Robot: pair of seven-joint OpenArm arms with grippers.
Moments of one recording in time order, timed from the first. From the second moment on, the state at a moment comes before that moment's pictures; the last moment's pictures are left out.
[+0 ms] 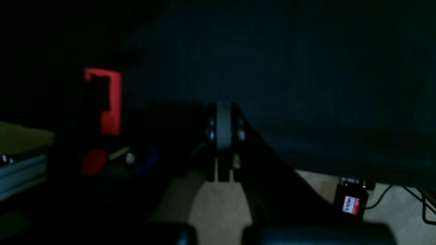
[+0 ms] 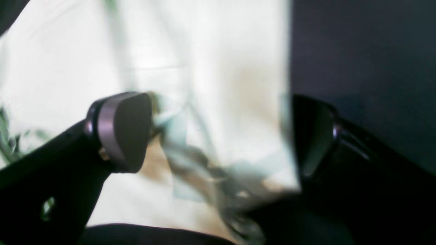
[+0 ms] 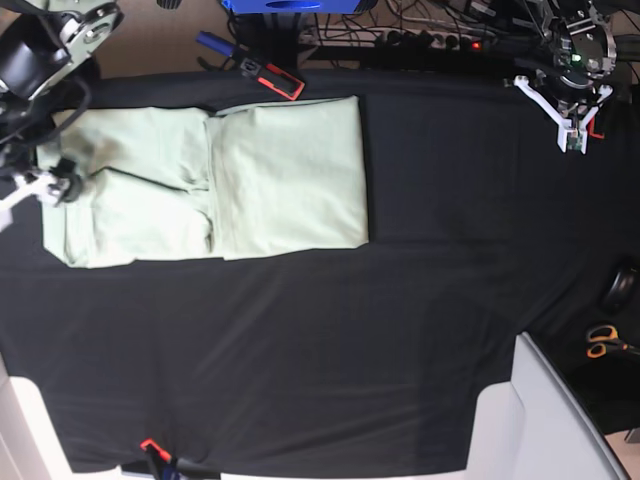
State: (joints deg) left arm 24.7 -7.7 -36.4 85.9 9.3 -24.6 28.2; right arm 5.9 7.9 57.2 64.6 7.3 39.9 -58.4
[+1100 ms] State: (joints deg) left arm 24.2 -7.8 -36.0 85.9 9.3 -24.6 28.0; right arm 4.3 20.0 59.1 39.2 35.0 41.3 -52.5
